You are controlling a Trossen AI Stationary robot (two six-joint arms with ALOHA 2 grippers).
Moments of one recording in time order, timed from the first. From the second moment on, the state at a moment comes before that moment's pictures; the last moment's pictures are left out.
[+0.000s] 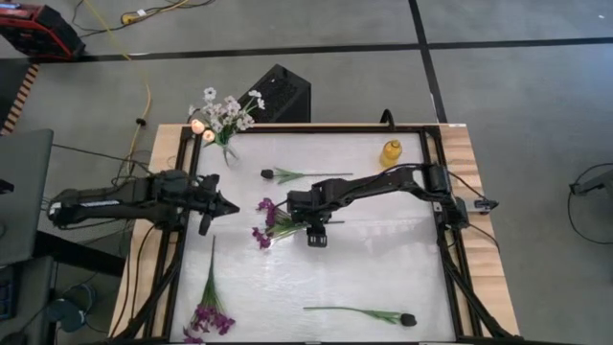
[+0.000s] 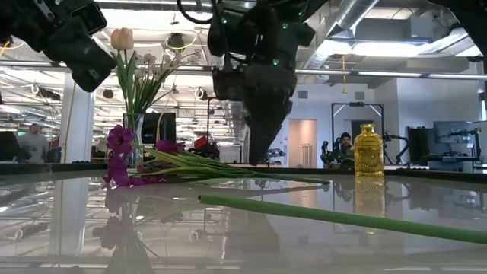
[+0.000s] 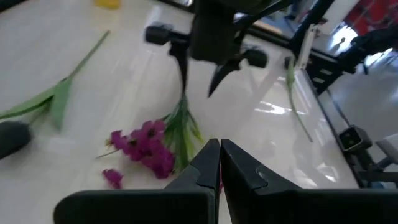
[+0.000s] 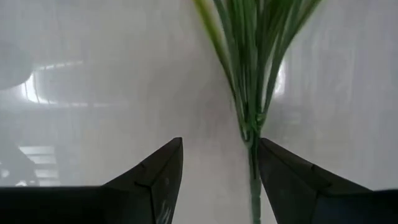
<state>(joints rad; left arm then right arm) 0.11 0.39 0.38 -0.35 0.18 -0.30 0.02 2.11 1.63 -0.81 -0.13 0.06</state>
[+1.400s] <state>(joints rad) -0.05 0.45 0.21 0.01 0.07 -0.34 0.03 2.12 1.55 -0.67 -0.02 -0.03</state>
